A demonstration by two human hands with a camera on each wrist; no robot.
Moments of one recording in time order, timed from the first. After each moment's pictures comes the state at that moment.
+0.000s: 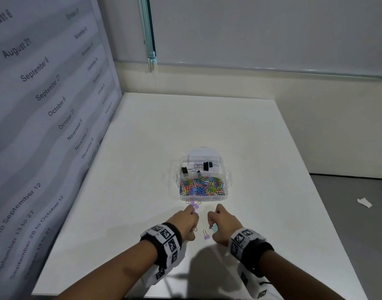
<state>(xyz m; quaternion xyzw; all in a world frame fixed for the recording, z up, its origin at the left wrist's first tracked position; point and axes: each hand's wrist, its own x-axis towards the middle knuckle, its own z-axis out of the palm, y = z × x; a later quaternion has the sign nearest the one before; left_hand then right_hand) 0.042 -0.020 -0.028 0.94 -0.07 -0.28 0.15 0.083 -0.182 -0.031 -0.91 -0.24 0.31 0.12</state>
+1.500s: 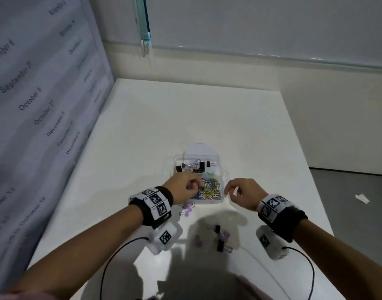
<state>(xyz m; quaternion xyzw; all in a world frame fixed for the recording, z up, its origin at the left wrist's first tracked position) 0.125 -0.002 0.024 0.89 0.01 -0.17 0.43 0.187 -0.221 0.023 -0.91 -0.27 0.24 0.21</state>
